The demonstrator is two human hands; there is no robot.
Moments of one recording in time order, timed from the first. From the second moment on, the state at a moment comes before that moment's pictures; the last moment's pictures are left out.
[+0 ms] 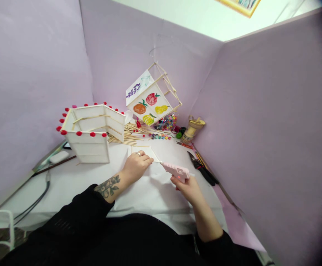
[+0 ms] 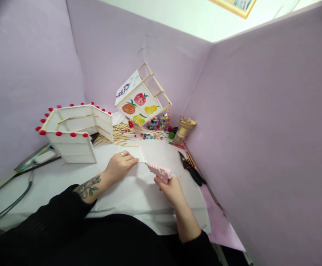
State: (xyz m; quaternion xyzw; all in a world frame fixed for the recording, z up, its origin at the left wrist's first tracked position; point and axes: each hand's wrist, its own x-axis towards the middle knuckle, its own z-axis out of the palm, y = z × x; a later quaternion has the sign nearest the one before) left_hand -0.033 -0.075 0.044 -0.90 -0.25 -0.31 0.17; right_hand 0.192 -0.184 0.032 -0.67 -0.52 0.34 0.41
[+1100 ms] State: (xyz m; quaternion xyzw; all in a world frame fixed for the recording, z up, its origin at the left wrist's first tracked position) left_hand -0.032 -0.075 0.045 -0.90 -0.26 -0.31 0.16; right_hand 0.191 -0.186 0.034 -0.68 -0.51 0.31 0.43
